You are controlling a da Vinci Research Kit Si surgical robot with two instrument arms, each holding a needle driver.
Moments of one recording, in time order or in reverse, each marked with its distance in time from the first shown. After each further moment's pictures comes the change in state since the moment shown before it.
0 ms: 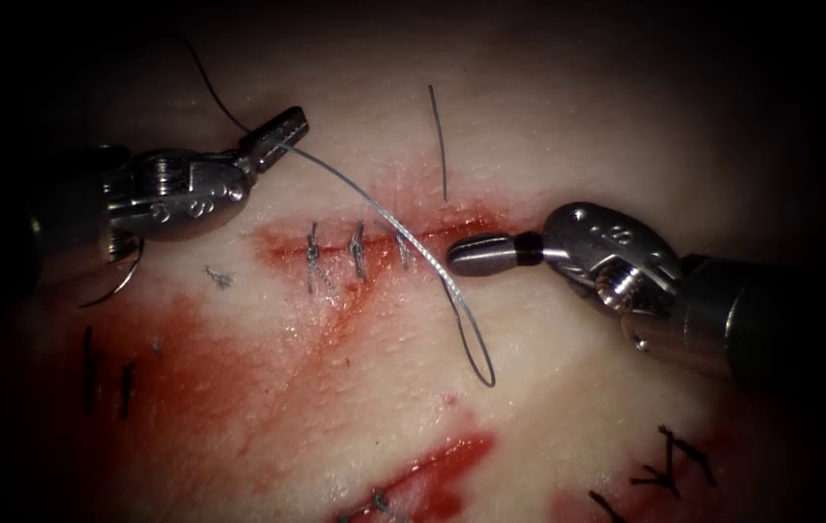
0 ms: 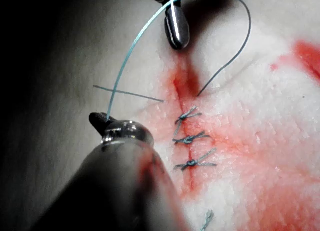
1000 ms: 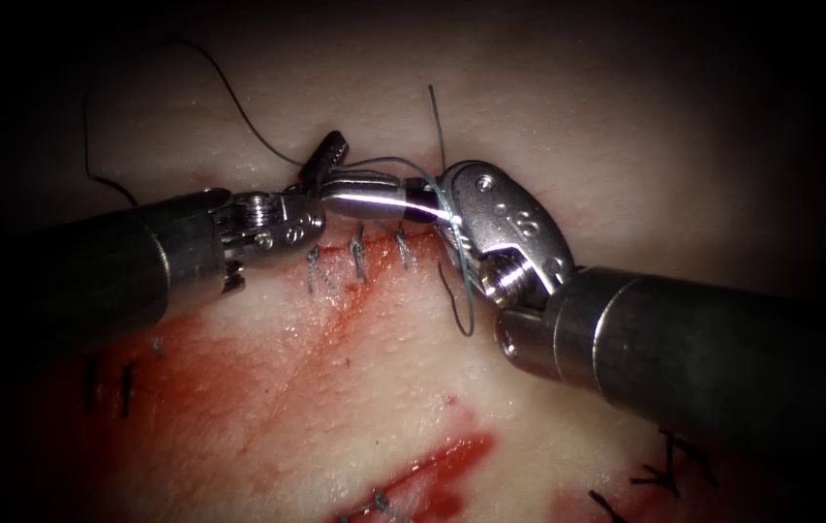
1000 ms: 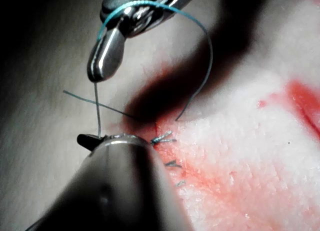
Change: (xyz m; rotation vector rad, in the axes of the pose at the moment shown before) right arm 0.008 -0.002 0.005 -0.074 0.408 -0.085; left arm -0.001 0.008 0.004 0.237 -0.287 0.070
